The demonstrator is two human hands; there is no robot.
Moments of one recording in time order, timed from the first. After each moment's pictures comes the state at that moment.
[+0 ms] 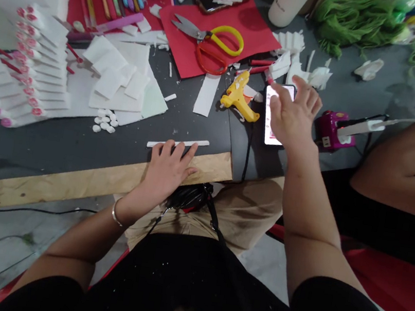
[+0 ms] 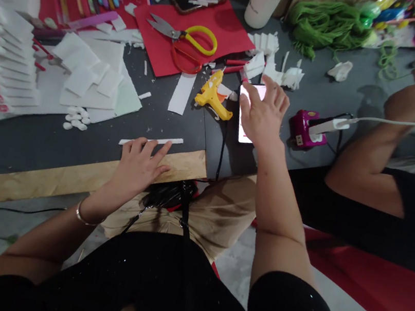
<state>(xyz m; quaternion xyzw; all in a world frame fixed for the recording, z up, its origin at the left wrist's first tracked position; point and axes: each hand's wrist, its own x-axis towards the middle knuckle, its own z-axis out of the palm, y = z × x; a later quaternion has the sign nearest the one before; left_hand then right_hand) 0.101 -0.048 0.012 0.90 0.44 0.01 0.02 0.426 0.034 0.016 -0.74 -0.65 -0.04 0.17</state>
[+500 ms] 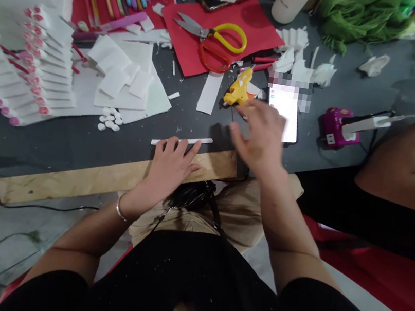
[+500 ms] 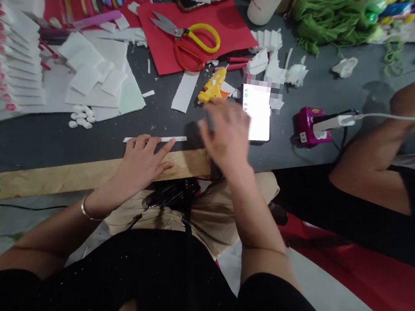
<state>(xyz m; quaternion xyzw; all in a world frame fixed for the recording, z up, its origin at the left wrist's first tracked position) 0.102 -0.047 0.019 0.89 0.45 -0.01 0.04 0.344 -0.022 0.026 -0.65 -0.73 0.02 0.20</state>
